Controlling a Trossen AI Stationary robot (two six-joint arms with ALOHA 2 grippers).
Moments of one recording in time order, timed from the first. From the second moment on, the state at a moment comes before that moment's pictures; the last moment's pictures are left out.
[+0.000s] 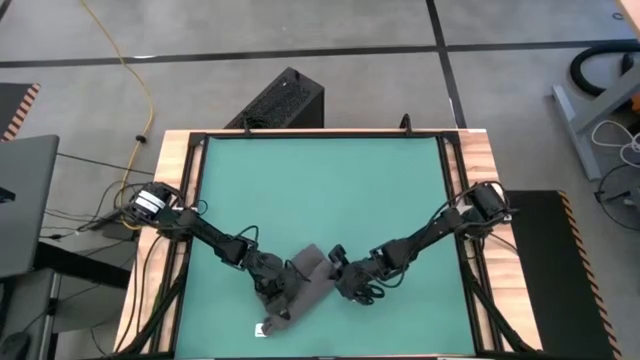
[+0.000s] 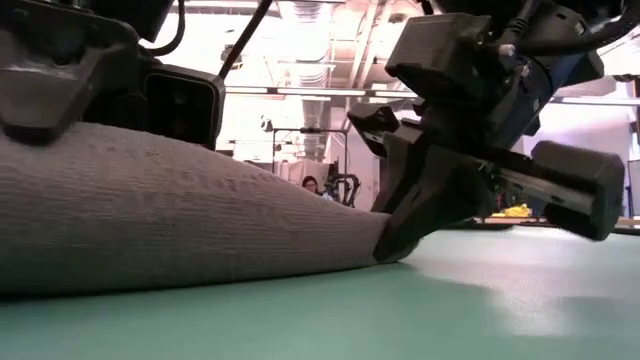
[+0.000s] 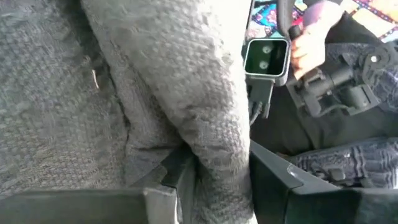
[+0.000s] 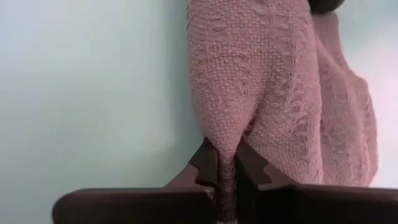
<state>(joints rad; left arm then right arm) -0.41 1.82 0.66 0.61 0.51 -1.19 0.40 1.90 0.95 0.06 0.19 -0.43</state>
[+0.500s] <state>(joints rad) -0.39 1.51 0.66 0.12 0.31 -0.97 0.42 1.90 0.95 -0.02 0.14 -0.26</state>
